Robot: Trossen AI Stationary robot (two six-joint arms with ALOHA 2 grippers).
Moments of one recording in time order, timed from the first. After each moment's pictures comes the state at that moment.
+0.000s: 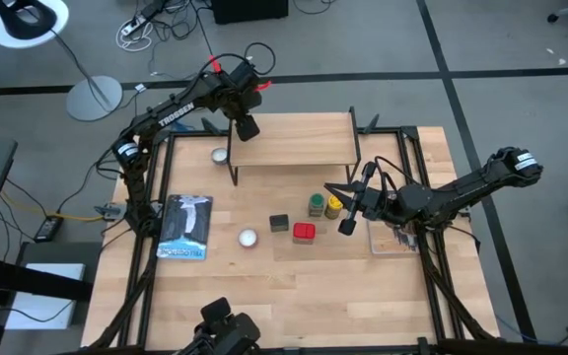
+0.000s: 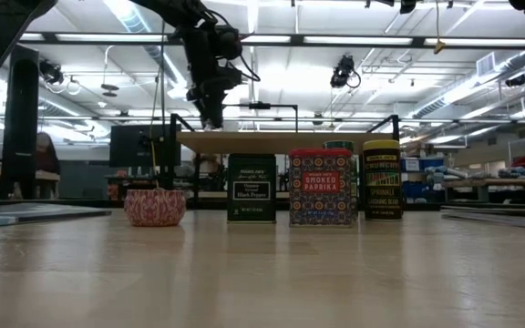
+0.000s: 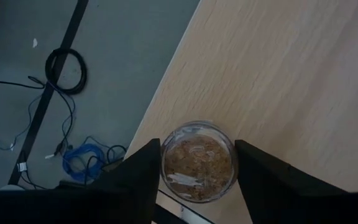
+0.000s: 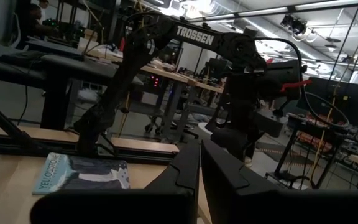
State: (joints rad) left arm 0.71 1.87 1.87 -1.13 -0.13 0.28; right arm 0.31 1.09 0.59 0.71 0.69 -0.42
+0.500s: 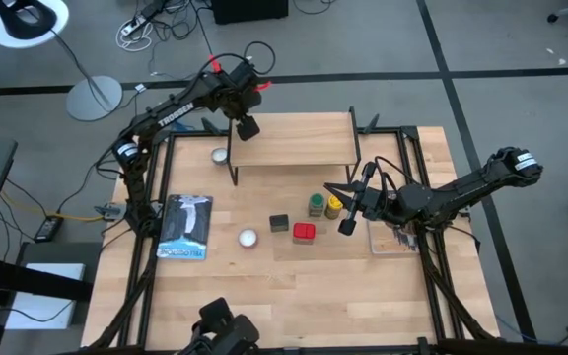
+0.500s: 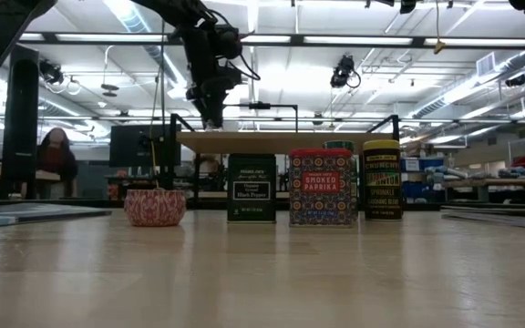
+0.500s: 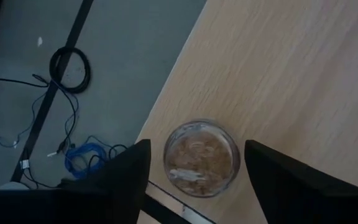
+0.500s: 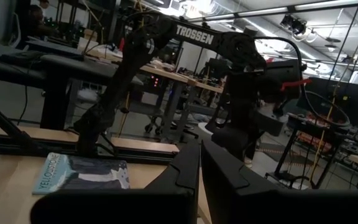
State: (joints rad) left arm 0.71 1.87 1.87 -1.12 -0.14 0.27; right arm 0.31 1.09 0.59 0.71 0.69 -0.42
